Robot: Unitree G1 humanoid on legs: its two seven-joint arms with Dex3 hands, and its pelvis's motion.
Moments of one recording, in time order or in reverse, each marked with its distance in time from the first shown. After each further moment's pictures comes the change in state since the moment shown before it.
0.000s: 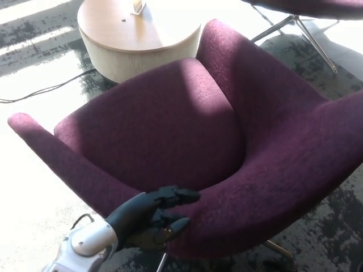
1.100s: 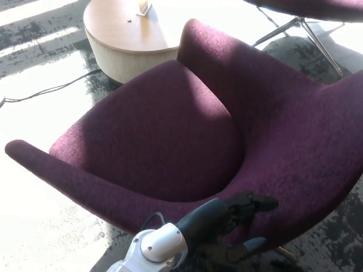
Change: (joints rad) left_arm -0.033 -0.200 -0.237 -0.084 -0.005 0.036 0.058; right_arm 0.038 -0.017 0.061 -0.067 -0.044 0.000 -0.079
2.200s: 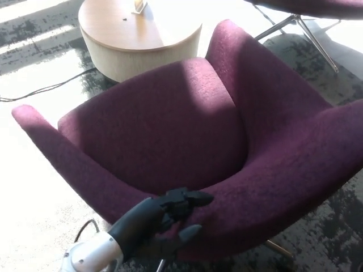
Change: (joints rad) left_arm 0.152 0.212 0.120 -0.200 -0.062 -0.015 0.000; right_arm 0.010 0.003 -0.078 0.034 0.058 -0.016 0.085
